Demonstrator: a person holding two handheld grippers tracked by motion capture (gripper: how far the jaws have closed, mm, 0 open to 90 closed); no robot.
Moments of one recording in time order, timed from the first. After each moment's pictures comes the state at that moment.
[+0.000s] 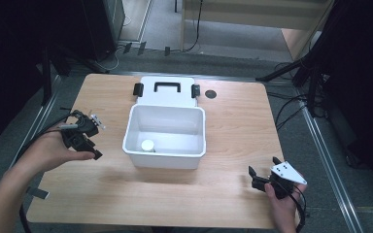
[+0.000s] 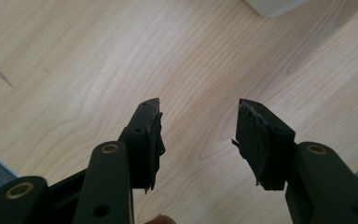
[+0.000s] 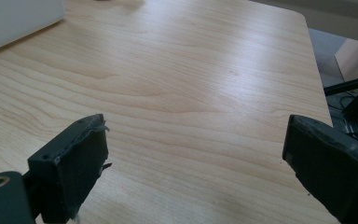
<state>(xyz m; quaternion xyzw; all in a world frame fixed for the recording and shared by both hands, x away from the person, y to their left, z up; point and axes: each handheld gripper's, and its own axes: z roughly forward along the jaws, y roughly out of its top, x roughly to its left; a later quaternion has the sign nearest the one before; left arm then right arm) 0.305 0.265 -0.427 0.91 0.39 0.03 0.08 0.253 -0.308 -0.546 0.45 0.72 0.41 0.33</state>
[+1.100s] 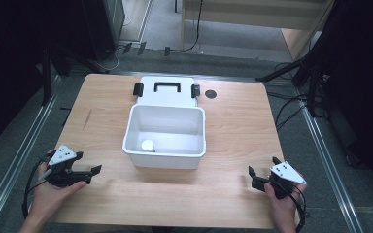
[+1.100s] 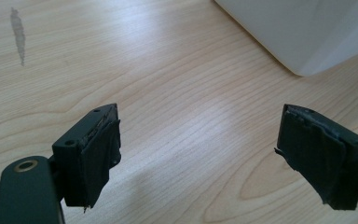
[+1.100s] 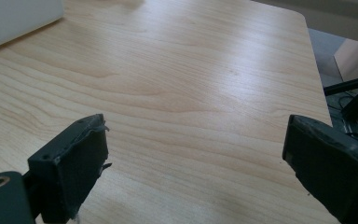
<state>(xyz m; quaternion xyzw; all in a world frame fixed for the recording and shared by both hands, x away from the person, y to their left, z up) 0.223 0.316 -0.521 0.76 0.48 0.21 0.38 0.253 -0.307 -0.547 0.45 0.72 0.41 0.33</state>
